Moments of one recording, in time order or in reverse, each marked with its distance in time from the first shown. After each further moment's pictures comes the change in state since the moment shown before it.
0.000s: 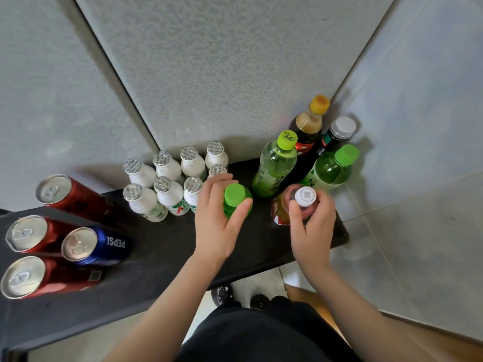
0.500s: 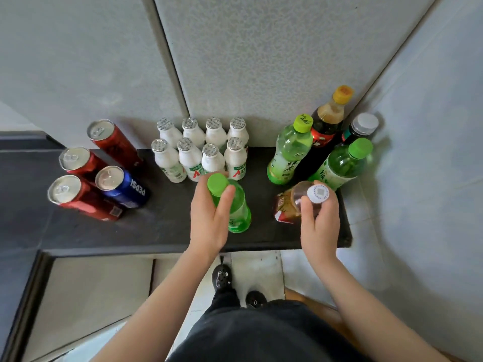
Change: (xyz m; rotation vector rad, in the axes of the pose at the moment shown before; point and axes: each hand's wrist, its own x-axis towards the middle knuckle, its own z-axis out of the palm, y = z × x) left_hand -0.060 0.029 -0.003 -0.142 0.273 -0.313; right_hand -0.003 0.030 -0.025 0.106 -0.273 -0.038
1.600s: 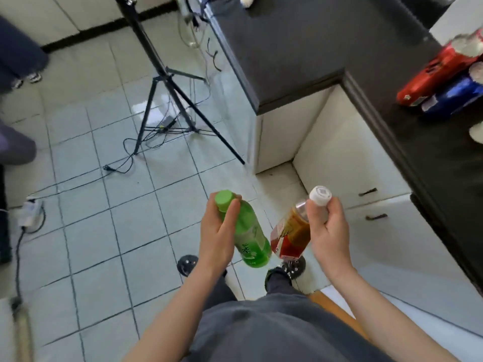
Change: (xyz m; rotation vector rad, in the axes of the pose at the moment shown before) left_hand -0.432 -0.070 -0.155 -0.217 1.134 -0.507; right_hand -0.324 -0.065 0.048 0.072 -1.292 -0.322
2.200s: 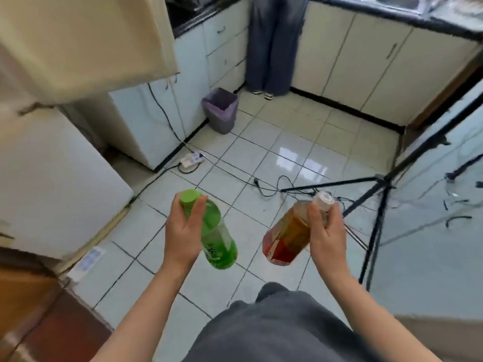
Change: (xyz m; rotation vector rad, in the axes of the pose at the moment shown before) left_hand -0.071 -0.037 -0.467 -0.197 1.014 0.114; right_hand -0.129 -0.214 0.414 0.092 -0.781 -0.476
